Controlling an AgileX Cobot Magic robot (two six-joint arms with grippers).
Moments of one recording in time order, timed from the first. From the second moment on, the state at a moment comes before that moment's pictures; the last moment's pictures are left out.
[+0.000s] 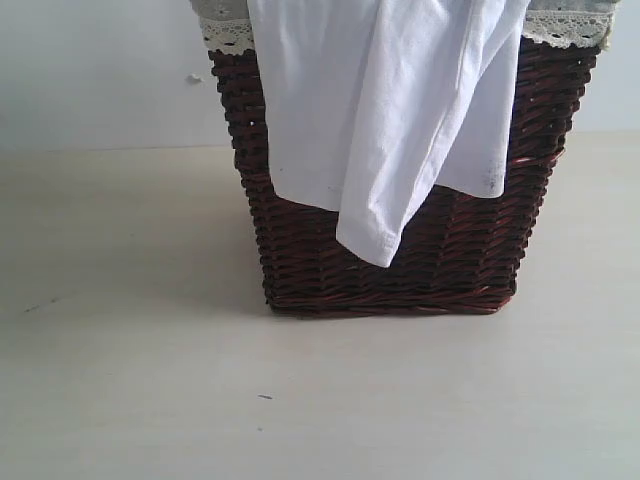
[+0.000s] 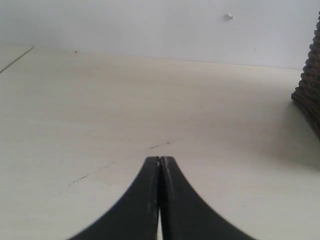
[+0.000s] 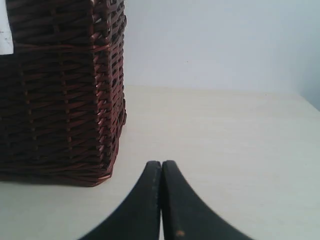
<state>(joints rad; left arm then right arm) 0.02 0.01 0.00 0.02 0.34 -0.08 0.03 0.00 0.00 -0.05 0.27 -0.02</state>
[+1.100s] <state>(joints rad) 0.02 0.02 -0.05 0.22 -0.42 -0.79 0.03 0.01 -0.08 -0.21 -0.30 0.60</state>
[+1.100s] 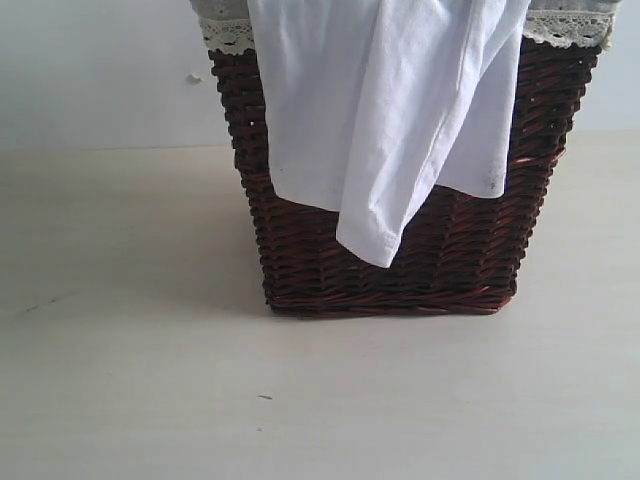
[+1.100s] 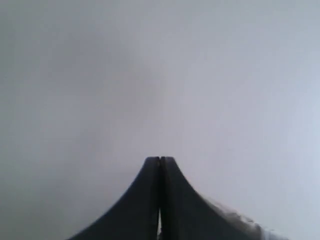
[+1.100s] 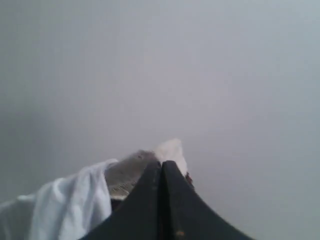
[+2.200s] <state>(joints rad) -0.31 1.65 -0.77 0.86 -0.95 -0.89 0.03 1.23 -0.42 -1.16 -1.01 1.23</state>
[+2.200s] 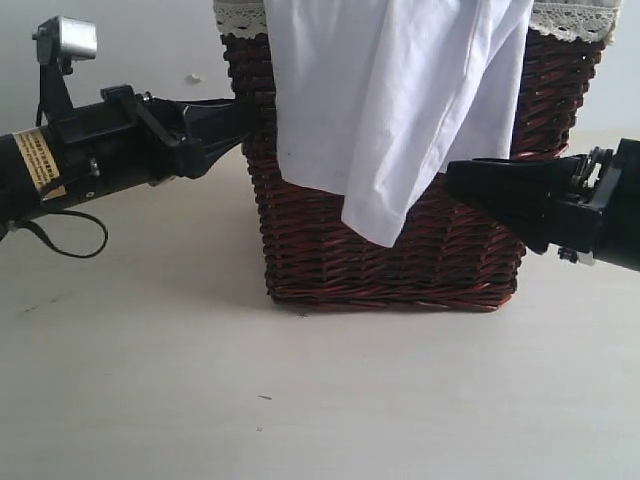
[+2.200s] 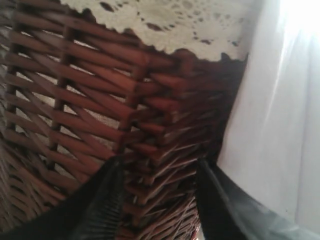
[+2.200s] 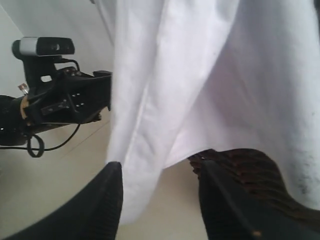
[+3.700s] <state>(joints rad) -0.33 1.66 -0.81 0.97 -0.91 -0.91 0.27 0.91 -0.61 -1.14 -0.64 1.29</state>
